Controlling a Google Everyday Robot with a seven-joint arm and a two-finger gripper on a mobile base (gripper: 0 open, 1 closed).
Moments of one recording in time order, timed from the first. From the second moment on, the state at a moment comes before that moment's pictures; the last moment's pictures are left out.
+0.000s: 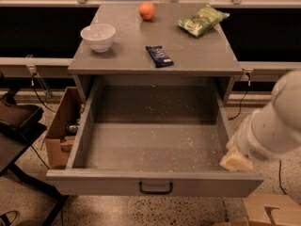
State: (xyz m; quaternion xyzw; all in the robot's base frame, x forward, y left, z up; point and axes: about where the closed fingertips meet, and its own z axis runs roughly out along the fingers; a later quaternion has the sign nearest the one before) arm 0.403 -0.209 0.793 -0.51 0.85 -0.02 0.15
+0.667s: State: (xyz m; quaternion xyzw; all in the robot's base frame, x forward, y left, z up) arm 0.319 -0.206 0.661 -0.47 0.88 0.03 0.07
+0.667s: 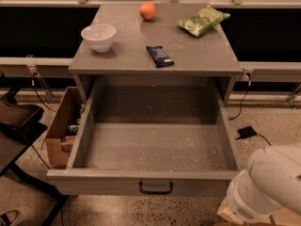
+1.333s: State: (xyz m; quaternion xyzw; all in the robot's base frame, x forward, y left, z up) arm 0.336 -0.193 0.613 -0.47 0.88 0.01 0.10
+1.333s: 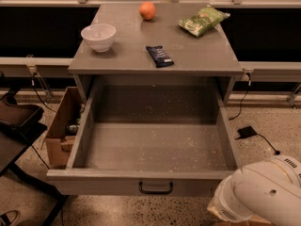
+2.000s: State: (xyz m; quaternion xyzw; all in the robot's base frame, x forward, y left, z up) arm 0.392 -0.208 0.633 -0.48 0.86 -0.07 0.17
